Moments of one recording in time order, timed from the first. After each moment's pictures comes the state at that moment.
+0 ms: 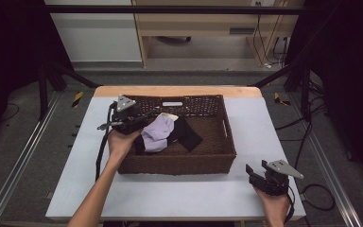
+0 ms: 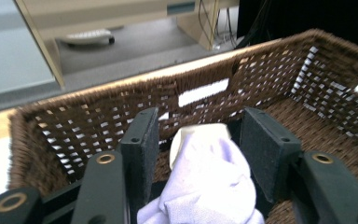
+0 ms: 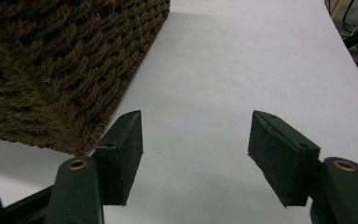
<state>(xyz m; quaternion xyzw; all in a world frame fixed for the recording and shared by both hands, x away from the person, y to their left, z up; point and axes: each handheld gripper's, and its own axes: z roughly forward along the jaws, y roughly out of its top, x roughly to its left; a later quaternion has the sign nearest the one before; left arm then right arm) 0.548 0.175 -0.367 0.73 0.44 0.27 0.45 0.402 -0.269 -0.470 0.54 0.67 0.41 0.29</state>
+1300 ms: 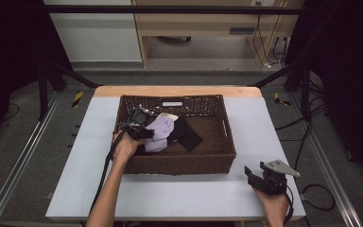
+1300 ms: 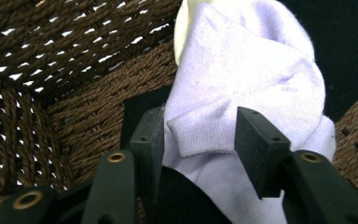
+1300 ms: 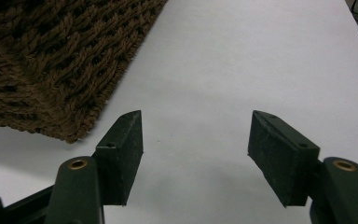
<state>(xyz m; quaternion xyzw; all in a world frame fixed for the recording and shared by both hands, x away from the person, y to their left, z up) 0.578 0.151 -0.416 0.84 0.44 0.20 0.23 0.406 -0.269 -0.477 0.54 0.69 0.39 0.28</state>
